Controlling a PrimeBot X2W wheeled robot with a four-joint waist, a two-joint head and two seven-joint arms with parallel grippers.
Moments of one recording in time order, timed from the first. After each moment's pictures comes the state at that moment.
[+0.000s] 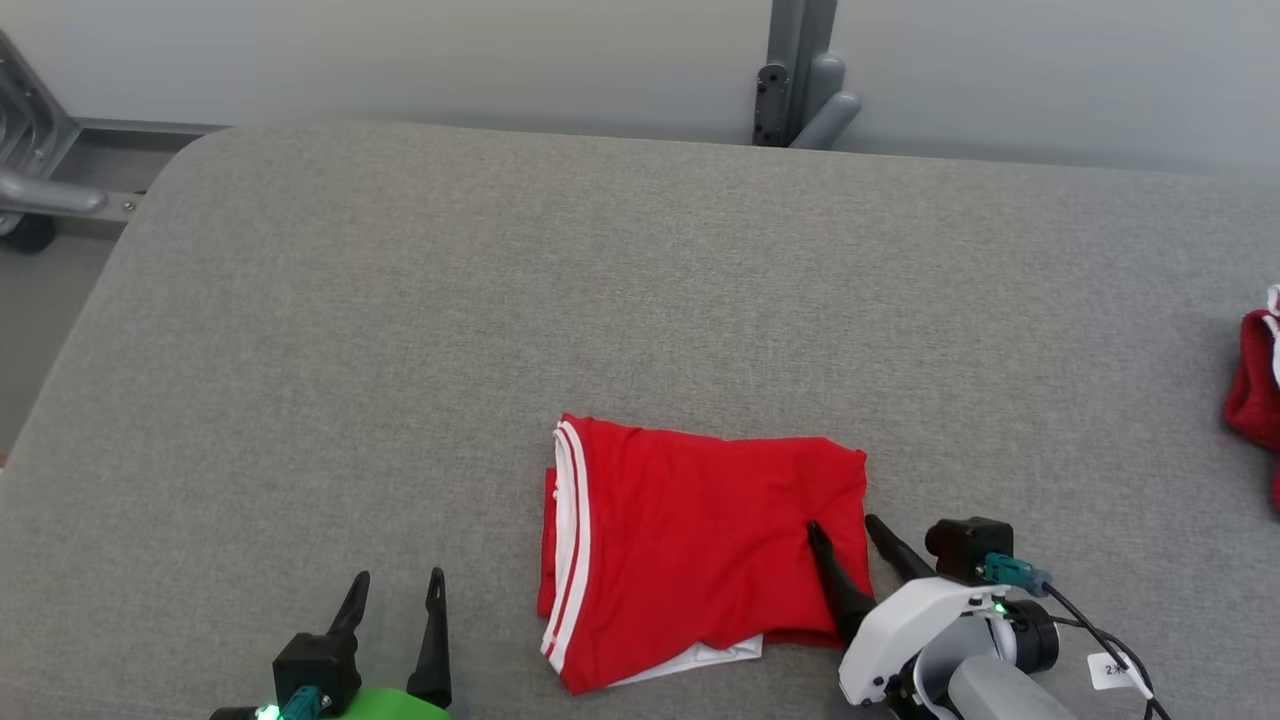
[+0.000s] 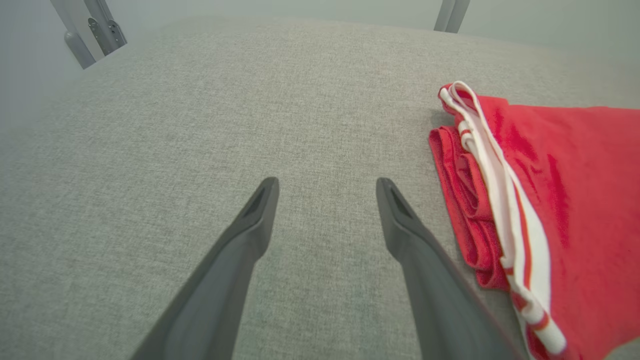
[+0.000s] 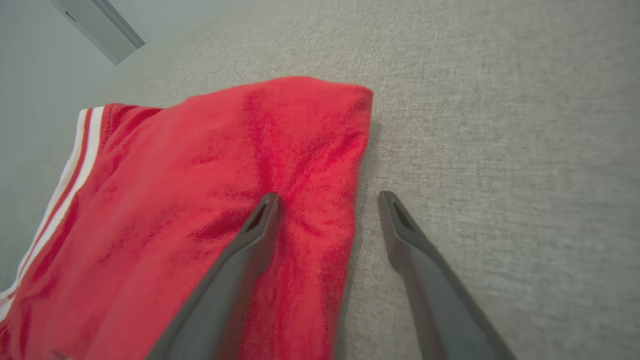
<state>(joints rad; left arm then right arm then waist) -0.01 0.05 -0.13 0.43 -0.18 -0.03 -0.26 -0.29 -0.05 0.36 0.77 0.48 0.13 -0.26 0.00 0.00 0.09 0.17</state>
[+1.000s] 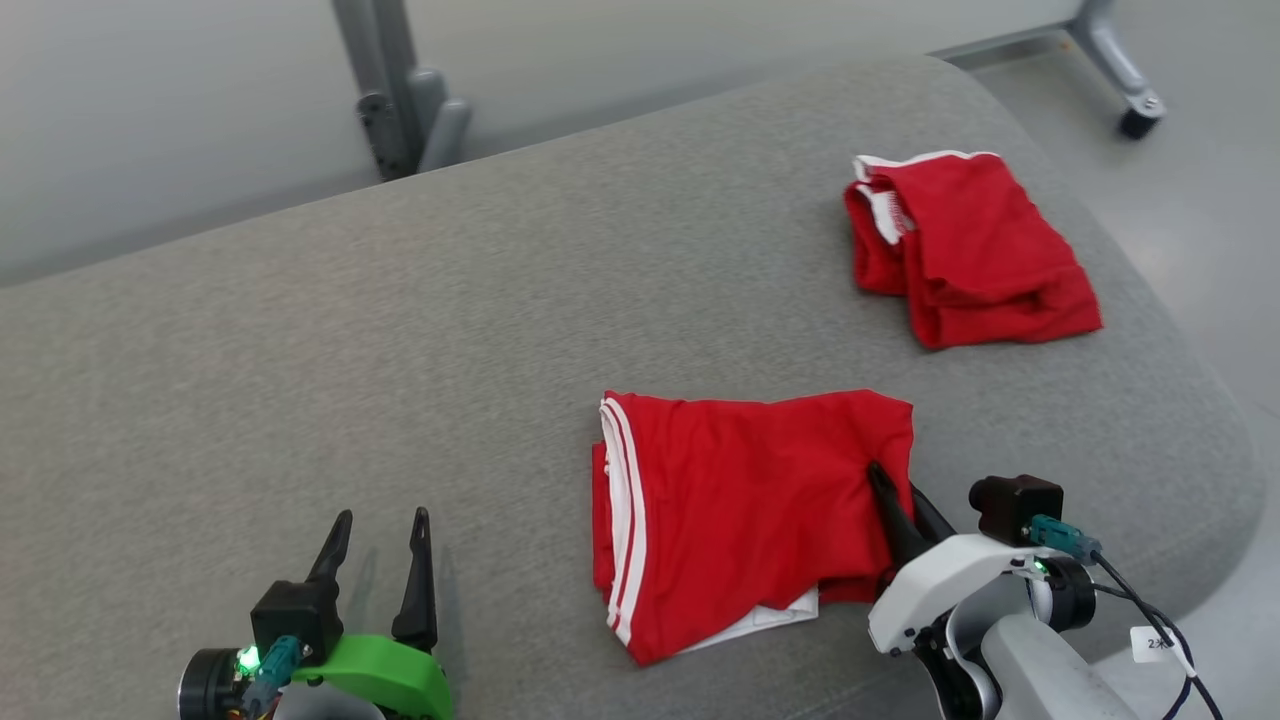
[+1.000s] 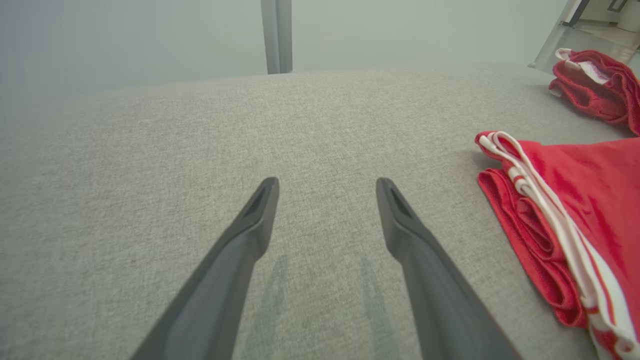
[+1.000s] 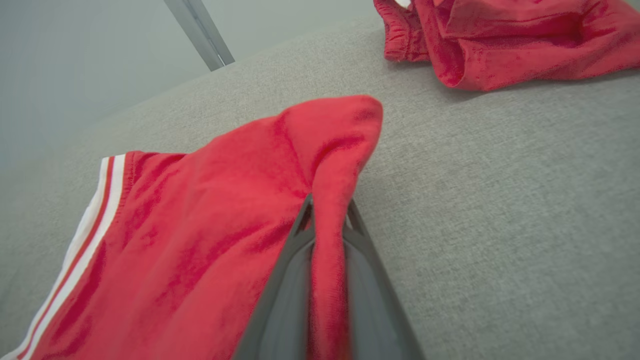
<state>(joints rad) -0.08 0.05 -0.10 0.41 -0.16 -0.05 -0.26 -0.31 -0.06 0.24 0.70 0.43 0.13 -0.26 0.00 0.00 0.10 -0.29</state>
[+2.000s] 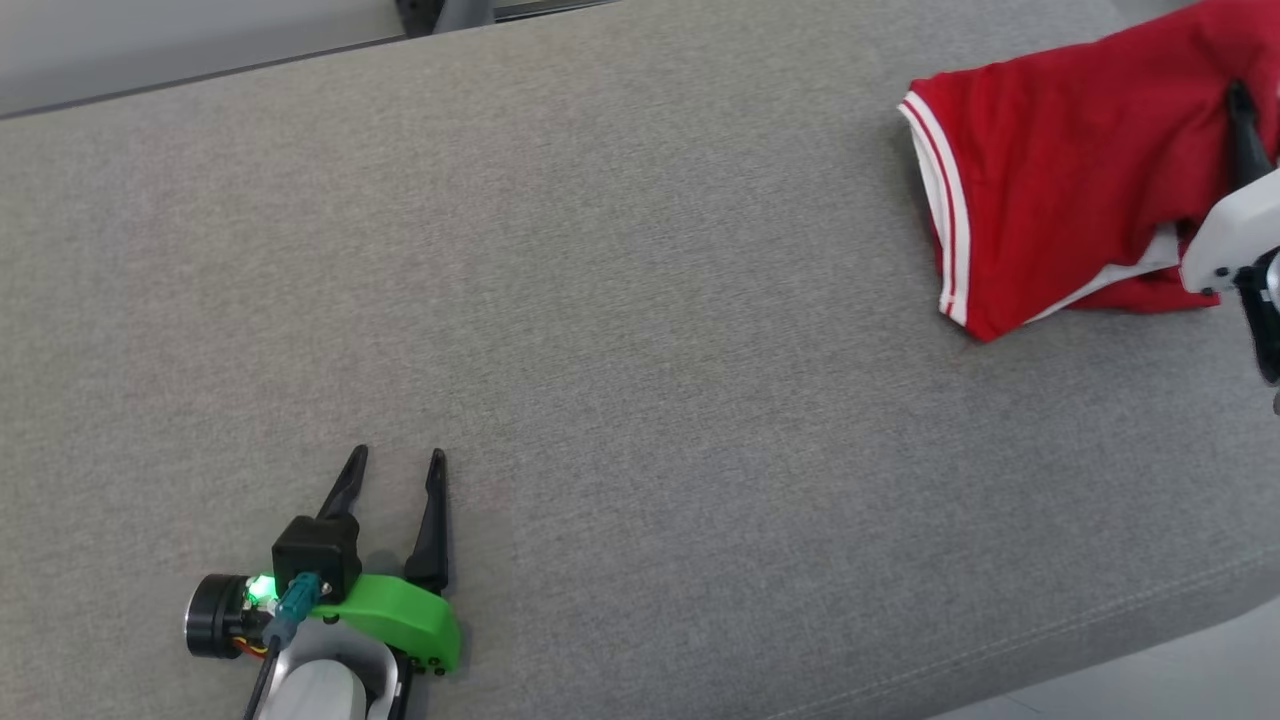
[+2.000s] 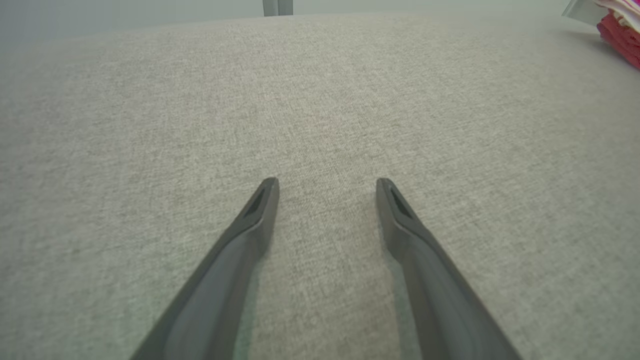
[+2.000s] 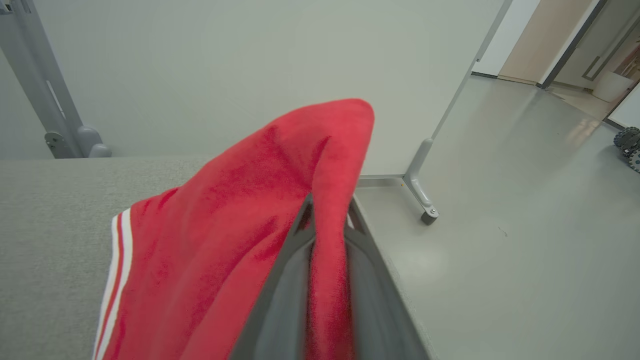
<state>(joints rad) -0.19 0.05 -0.12 0.46 -0.10 -0.06 -0.26 -0.87 -0.41 0.11 0.92 0.27 0.13 -0.24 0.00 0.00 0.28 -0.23</state>
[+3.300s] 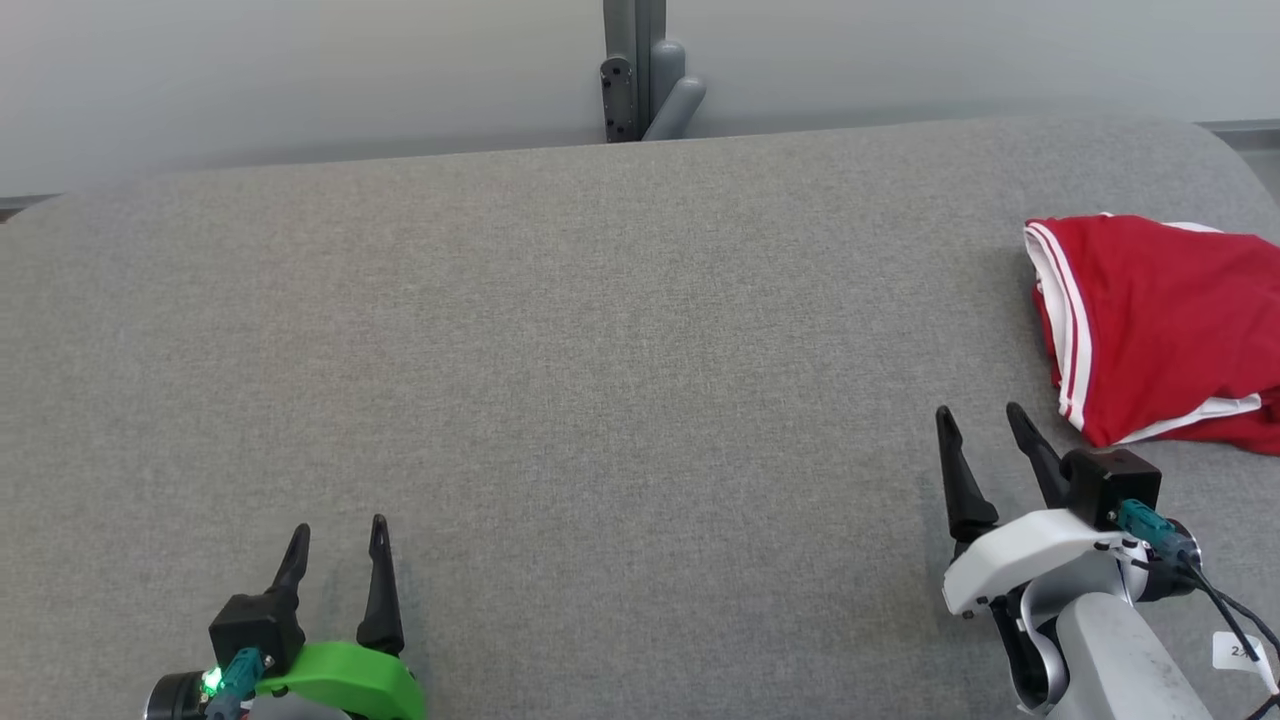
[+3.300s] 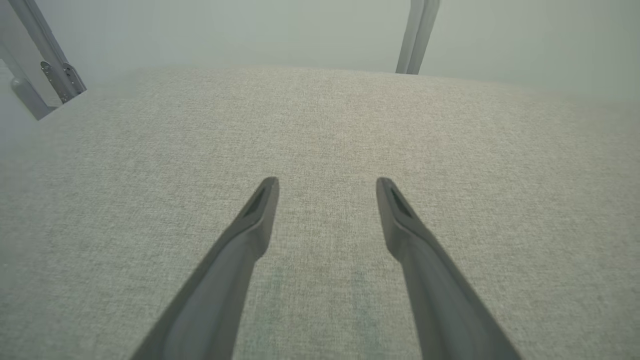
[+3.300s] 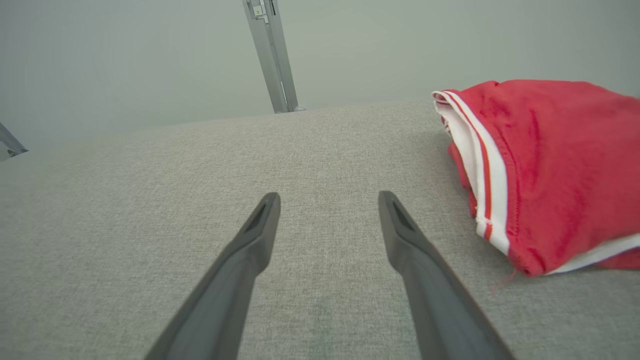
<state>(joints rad) -0.07 0.05 -0.04 0.41 -0.18 -0.02 -0.26 -0.25 -0.06 0.00 0.49 0.17 0.13 -0.26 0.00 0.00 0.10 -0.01</state>
